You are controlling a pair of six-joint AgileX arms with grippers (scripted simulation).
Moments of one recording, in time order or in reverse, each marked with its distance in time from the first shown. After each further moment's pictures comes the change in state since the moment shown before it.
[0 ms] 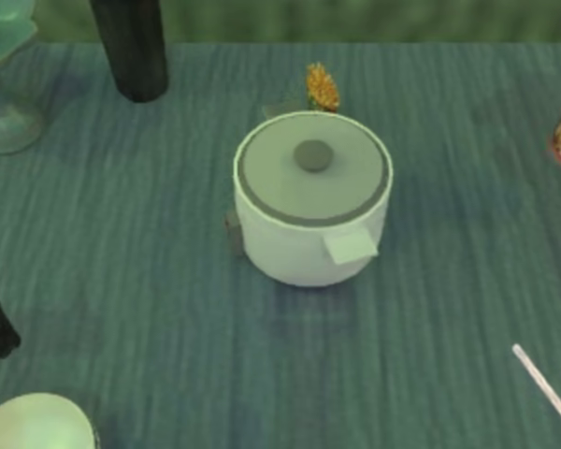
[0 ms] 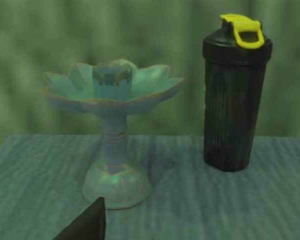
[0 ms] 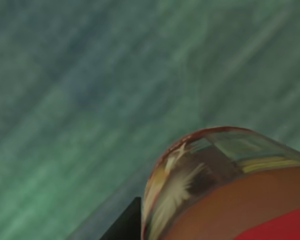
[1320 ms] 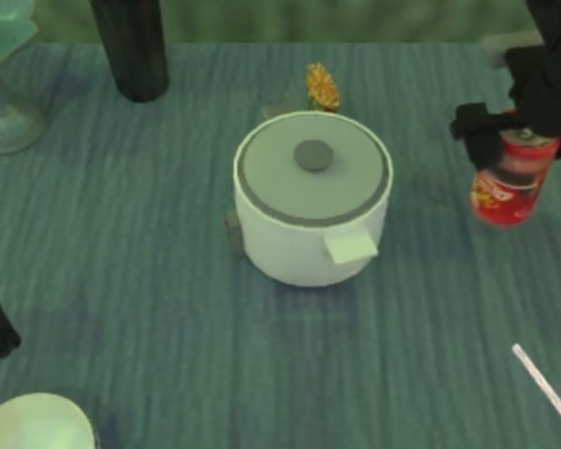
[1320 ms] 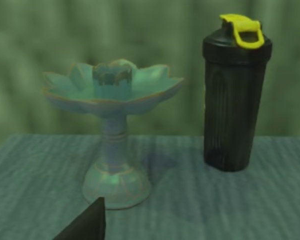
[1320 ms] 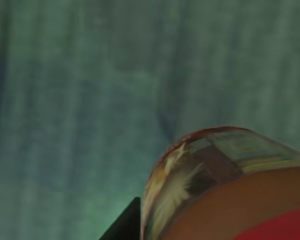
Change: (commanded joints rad) left arm 0.000 0.000 0.000 0.000 0.000 0.000; right arm 0.282 -0.163 -0.369 0.255 0.234 0.856
